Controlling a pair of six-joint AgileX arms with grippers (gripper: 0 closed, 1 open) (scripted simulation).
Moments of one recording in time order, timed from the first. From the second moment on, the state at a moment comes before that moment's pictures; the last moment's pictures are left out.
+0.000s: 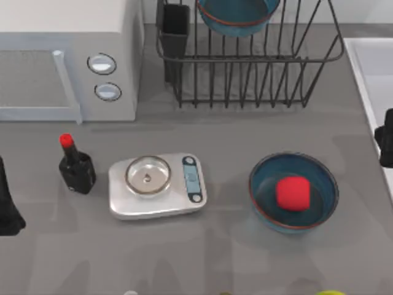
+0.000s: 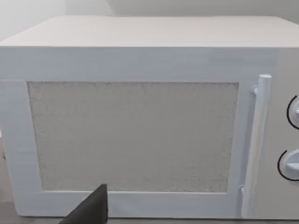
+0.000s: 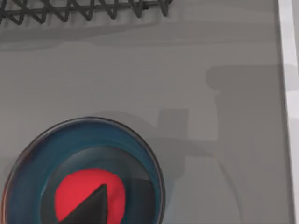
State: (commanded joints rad) left arm 0.00 0.00 0.00 0.00 0.00 0.00; right arm 0.25 0.98 0.78 -0.58 0.00 0.27
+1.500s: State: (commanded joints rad) left arm 0.00 0.00 0.00 0.00 0.00 0.00; right arm 0.50 1.97 1.47 -1.07 0.00 0.52
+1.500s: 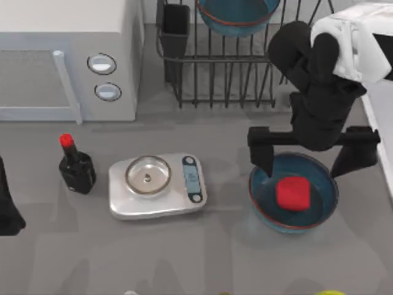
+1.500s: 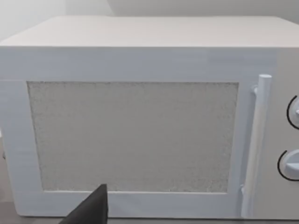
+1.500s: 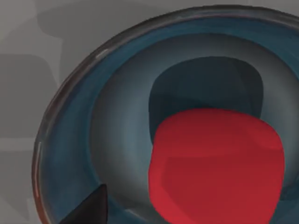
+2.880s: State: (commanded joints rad) left arm 0.00 0.00 0.00 0.00 0.00 0.00; right arm 0.51 2.09 1.29 -0.76 0.00 0.52
